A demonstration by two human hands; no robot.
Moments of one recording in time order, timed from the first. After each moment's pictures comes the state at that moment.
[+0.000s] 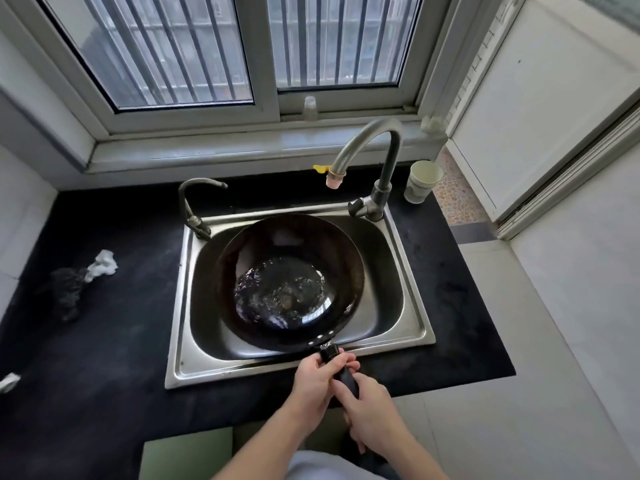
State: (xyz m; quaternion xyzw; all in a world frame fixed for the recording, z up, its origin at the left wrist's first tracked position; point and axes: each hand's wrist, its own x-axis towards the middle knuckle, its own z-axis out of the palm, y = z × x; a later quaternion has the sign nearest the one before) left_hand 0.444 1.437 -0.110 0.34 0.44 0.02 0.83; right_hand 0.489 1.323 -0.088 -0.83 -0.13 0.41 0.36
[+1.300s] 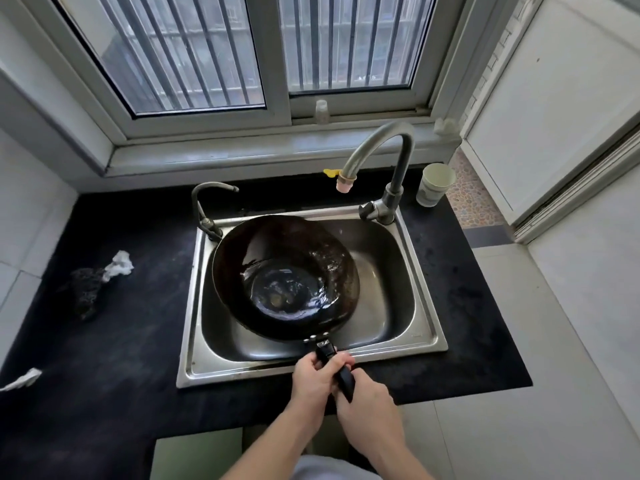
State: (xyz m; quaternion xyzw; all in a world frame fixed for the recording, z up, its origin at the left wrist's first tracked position) left_hand 0.446 1.443 -0.105 0.36 0.49 0.08 0.79; right_hand 0.478 1.345 -0.075 -0.90 -0.17 0.32 0.22
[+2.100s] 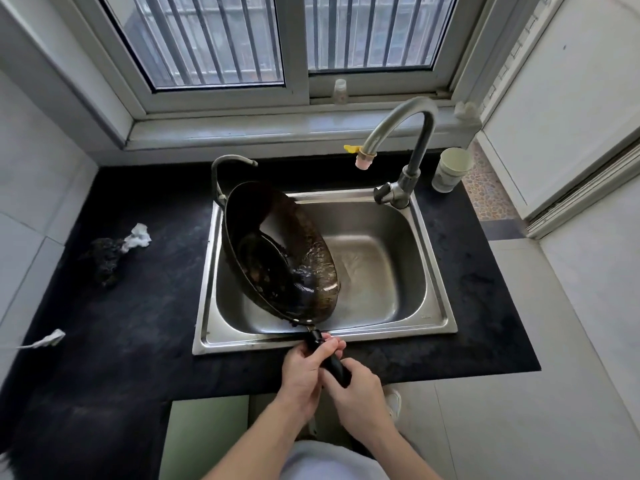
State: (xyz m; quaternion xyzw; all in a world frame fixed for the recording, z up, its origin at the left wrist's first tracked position) left_hand 0.403 1.448 -0.101 0.29 0.49 0.13 0.81; right_hand 0.449 1.346 -0.095 -0.83 -0.19 0.34 0.39
